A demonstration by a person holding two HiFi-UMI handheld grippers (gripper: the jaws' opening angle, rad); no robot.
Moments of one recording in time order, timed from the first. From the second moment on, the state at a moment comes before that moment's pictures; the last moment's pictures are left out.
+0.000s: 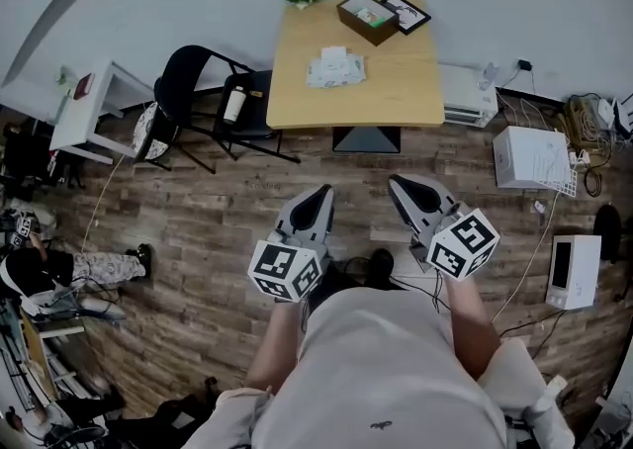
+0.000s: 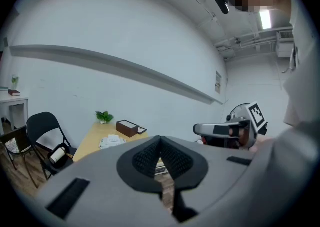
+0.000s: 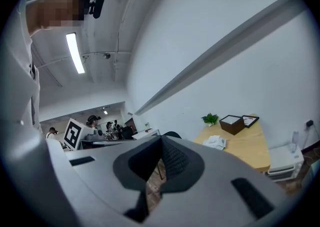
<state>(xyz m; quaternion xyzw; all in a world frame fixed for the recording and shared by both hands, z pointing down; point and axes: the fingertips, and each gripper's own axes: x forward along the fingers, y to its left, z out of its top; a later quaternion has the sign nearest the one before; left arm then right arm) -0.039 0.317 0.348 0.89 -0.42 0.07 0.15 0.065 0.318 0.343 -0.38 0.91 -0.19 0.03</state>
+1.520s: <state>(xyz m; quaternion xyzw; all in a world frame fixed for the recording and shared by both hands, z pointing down) -0.105 0.116 0.360 0.92 -0.37 0.07 0.14 0.000 0.125 0.350 -0.43 0.88 -0.19 -0.01</state>
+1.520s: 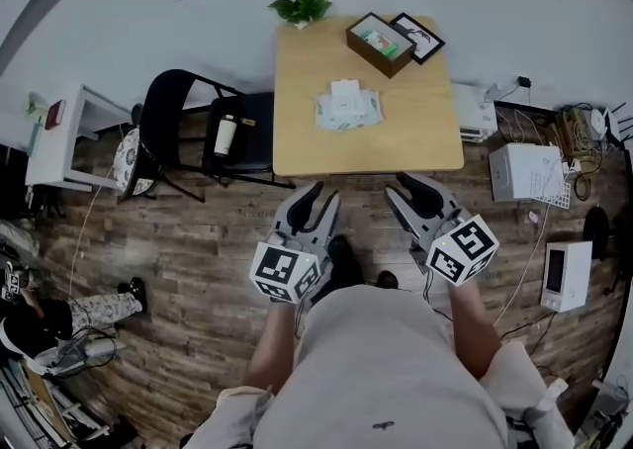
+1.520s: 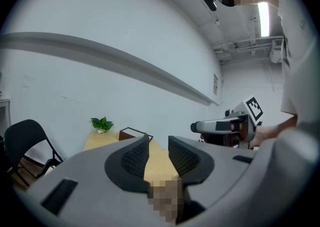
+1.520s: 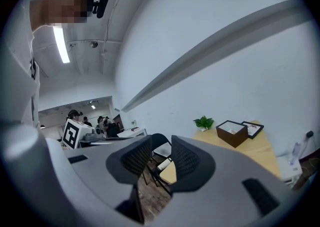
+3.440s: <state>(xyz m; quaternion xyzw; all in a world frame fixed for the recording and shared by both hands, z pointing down) -0.079 -0.061 0.393 0.92 -0.34 0.08 0.16 0.012 -0.066 0.394 -0.42 0.88 -0.21 -0.06</state>
